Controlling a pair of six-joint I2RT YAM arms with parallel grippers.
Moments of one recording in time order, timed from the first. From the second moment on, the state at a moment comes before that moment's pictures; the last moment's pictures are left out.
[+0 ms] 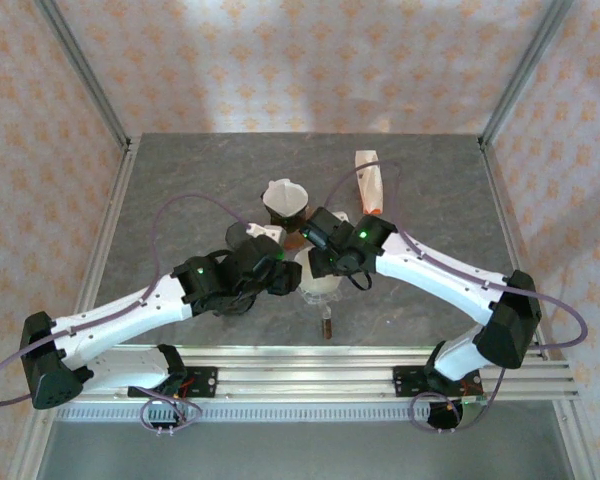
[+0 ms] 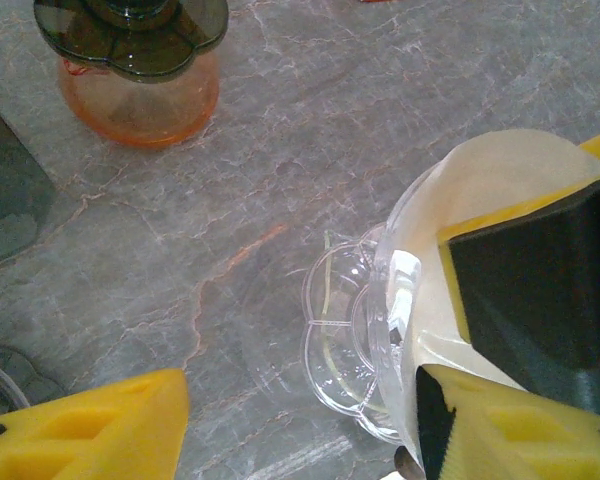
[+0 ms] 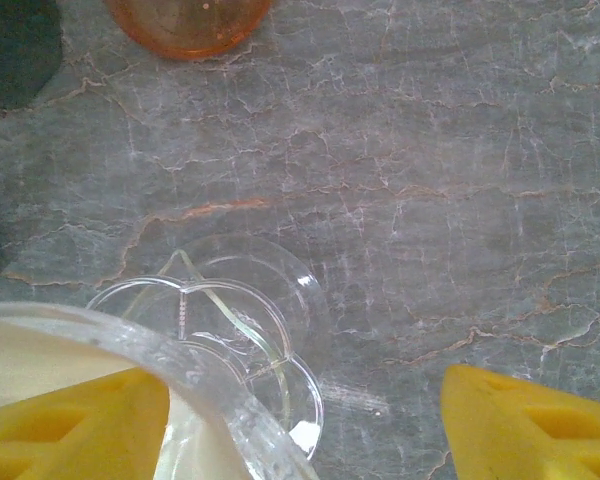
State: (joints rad) left arm -0.94 1.15 0.99 -0.67 -0.22 -0.72; right arm 0.93 1.48 1.32 -1.08 0.25 0.67
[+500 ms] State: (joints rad) left arm -0.94 1.16 0.99 -0.66 -0.21 -0.72; right arm 0.95 1.48 1.27 -1.01 0.26 0.67
